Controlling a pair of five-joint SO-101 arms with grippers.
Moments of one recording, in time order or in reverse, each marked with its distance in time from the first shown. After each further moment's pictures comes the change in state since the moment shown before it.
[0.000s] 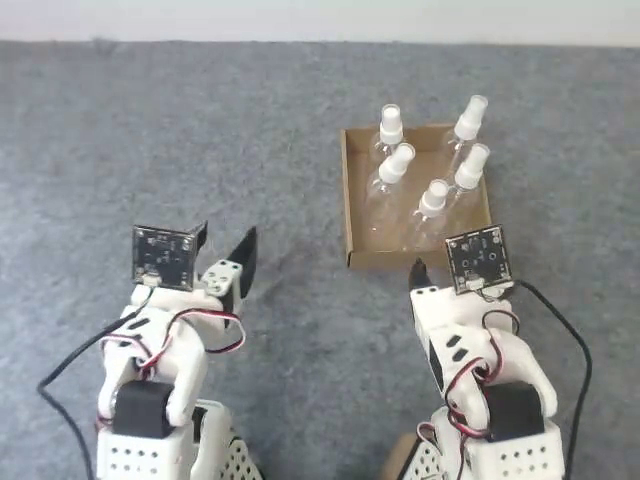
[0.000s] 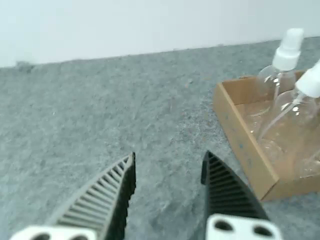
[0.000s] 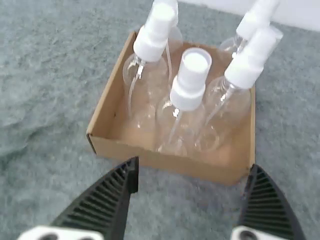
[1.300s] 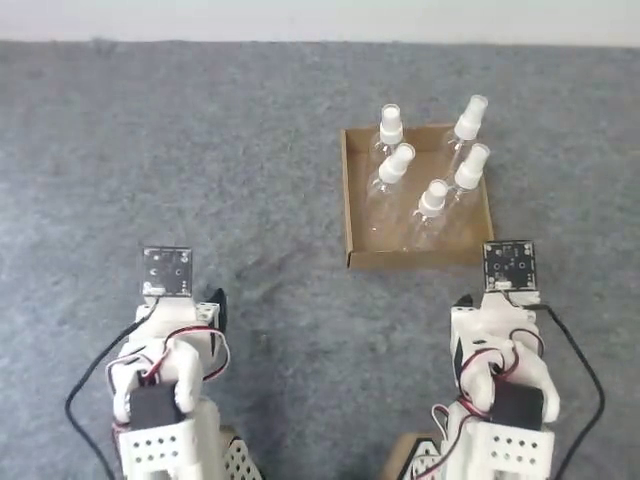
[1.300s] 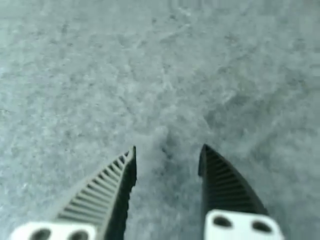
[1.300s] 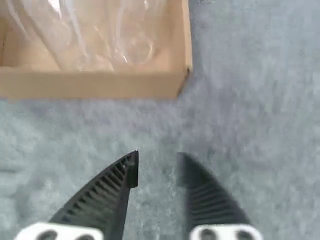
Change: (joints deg) left arm -14.2 -12.7 23.8 8.2 -7.1; right arm 19.8 -4.7 14.9 3.4 4.7
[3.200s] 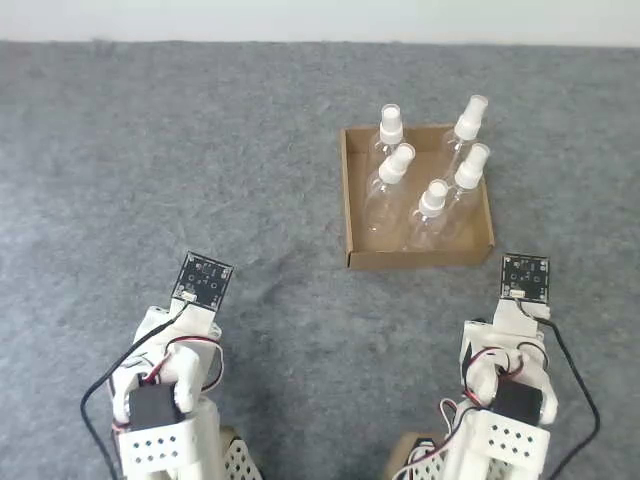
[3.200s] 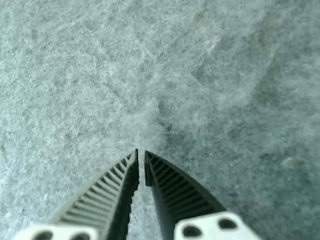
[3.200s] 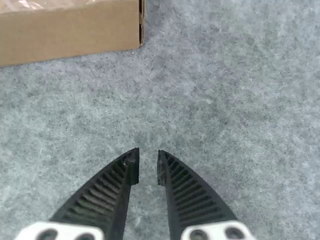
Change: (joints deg) left arm 0.1 0.0 0.4 6.2 -18.2; right arm 8.7 0.3 10.2 -4.0 0.0
